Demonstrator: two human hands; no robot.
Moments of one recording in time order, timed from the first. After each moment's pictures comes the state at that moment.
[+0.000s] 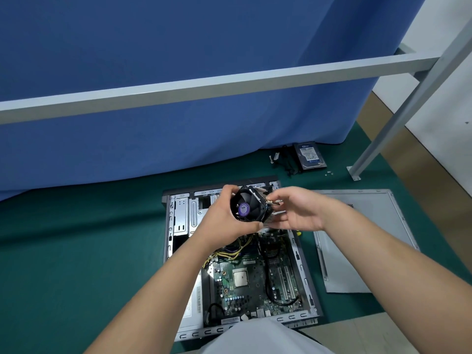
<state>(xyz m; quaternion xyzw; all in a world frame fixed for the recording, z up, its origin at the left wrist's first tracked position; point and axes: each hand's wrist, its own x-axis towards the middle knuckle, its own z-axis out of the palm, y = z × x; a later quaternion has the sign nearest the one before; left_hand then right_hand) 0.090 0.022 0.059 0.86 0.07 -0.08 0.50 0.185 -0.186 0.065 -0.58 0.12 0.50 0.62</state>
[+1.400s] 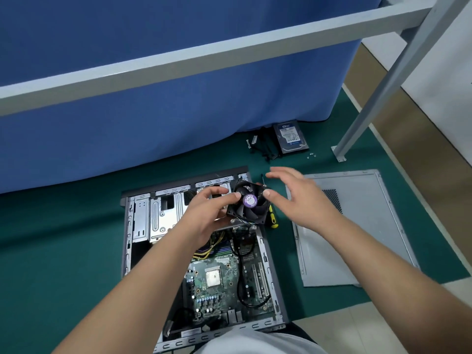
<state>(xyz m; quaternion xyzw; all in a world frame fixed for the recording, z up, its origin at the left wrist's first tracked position) 0.159 -0.044 0.022 0.58 0.32 -0.18 0.73 0.206 -0.282 0.031 -0.92 -0.18 0.13 0.34</state>
